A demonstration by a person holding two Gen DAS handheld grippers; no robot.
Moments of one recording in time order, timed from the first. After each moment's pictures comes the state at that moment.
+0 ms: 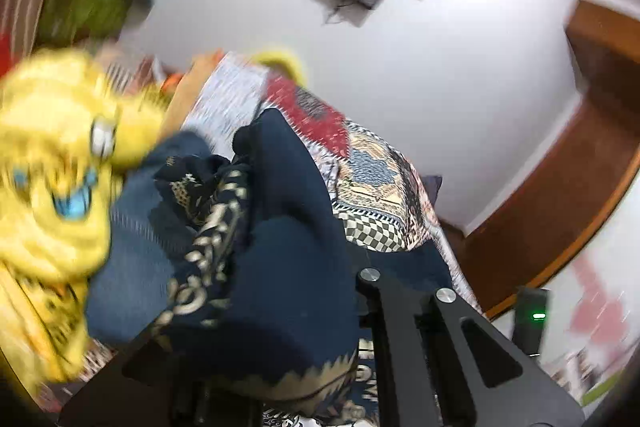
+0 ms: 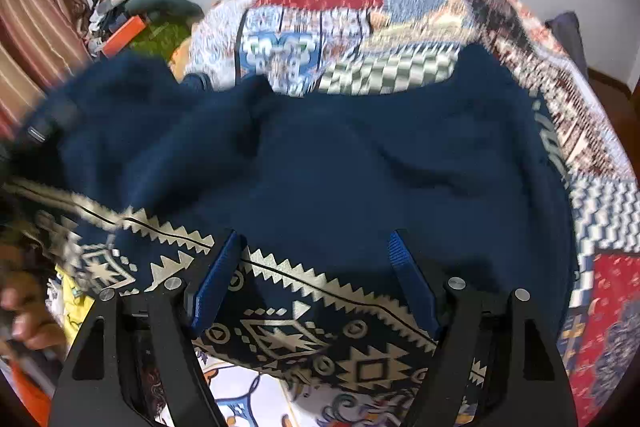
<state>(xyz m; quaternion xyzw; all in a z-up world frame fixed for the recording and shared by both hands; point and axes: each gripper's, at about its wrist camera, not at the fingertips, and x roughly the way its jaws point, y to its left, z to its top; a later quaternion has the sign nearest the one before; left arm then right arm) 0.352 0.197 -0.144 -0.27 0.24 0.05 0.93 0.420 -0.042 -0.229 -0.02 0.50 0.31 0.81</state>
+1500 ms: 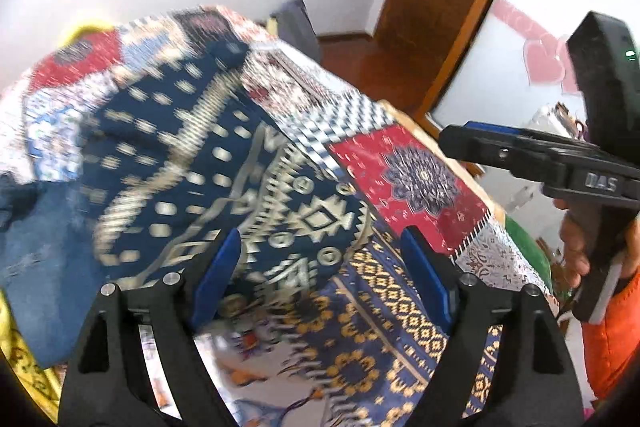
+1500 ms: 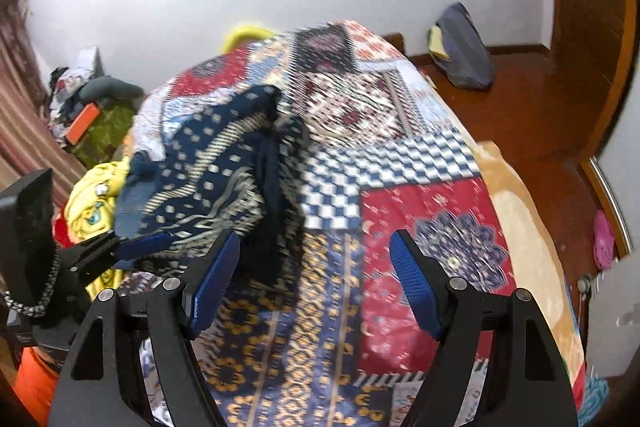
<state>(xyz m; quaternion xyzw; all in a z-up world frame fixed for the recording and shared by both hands) 0.362 -0.041 -0.158 -0.01 0.43 -0.20 0.88 0.381 -0.263 -0.143 0.06 0.44 0.21 0.87</state>
